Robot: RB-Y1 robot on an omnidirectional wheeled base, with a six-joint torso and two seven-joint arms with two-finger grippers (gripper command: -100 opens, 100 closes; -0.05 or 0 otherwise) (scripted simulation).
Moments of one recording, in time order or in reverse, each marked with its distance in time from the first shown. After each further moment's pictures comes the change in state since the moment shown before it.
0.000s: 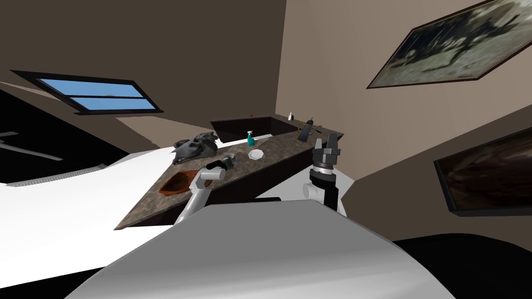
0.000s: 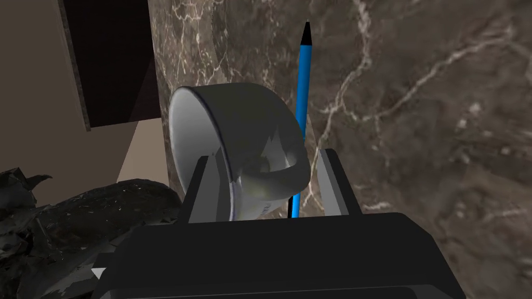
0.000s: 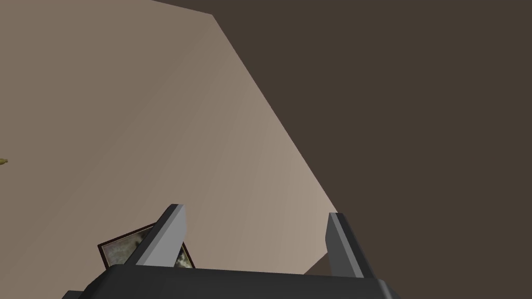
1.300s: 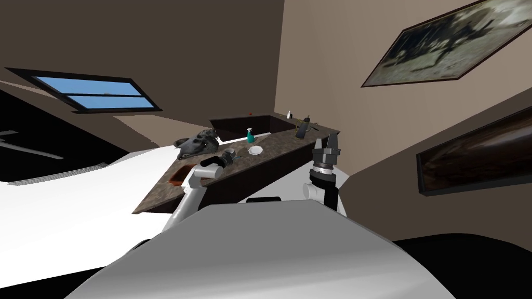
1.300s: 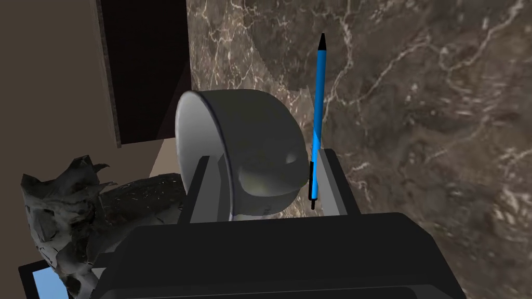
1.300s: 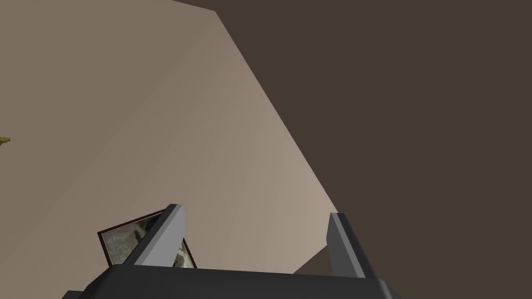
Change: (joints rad) left arm -0.003 0.069 -0.015 -0.163 0.054 0.059 0.041; right arm 0.000 0.000 0.000 0.000 0.000 0.000 0.000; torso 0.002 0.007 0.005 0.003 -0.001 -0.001
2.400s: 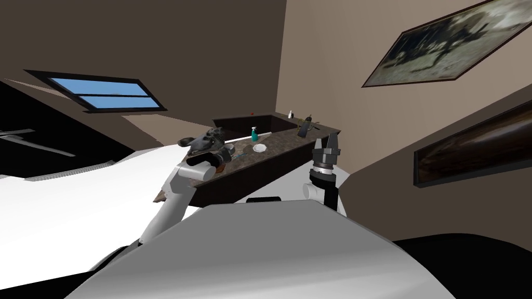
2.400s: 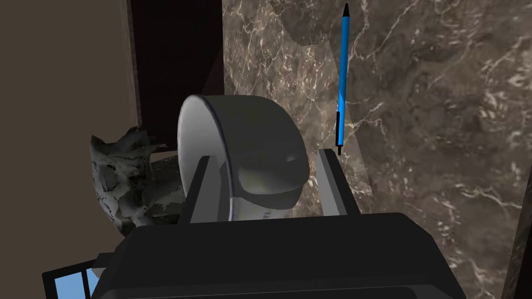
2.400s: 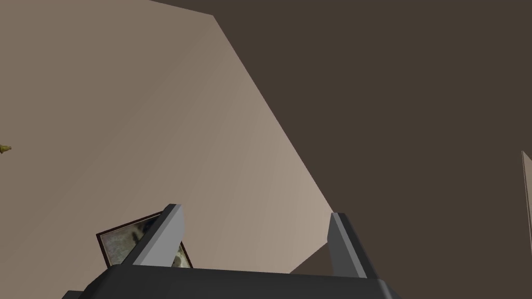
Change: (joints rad) left arm 0.028 0.120 -0.001 -0.260 0.078 0.136 0.096; right arm 0.000 0.000 0.000 0.000 0.000 0.000 0.000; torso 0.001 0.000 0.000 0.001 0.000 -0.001
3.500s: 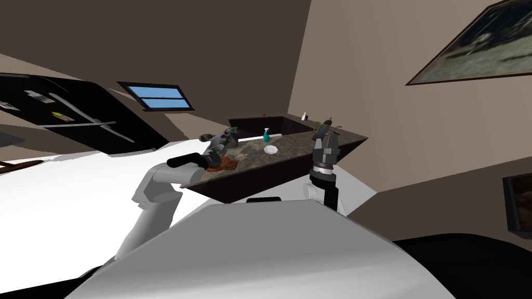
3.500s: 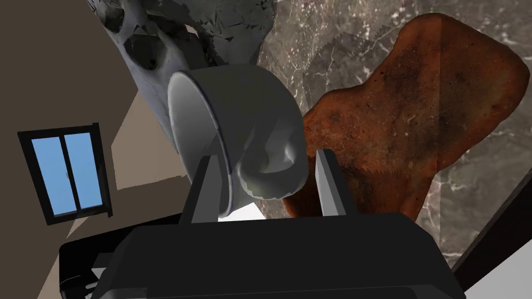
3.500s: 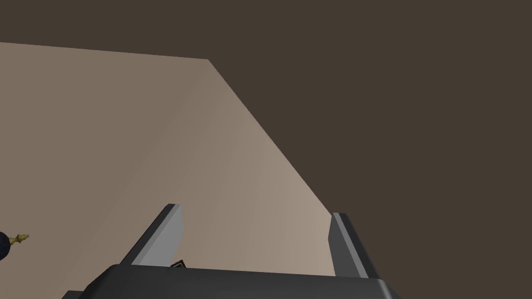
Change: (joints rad) left arm 0.066 0.019 0.139 -0.119 -0.048 0.182 0.091; right arm 0.000 0.000 0.000 0.000 0.000 0.000 0.000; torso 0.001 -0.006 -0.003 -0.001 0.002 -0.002
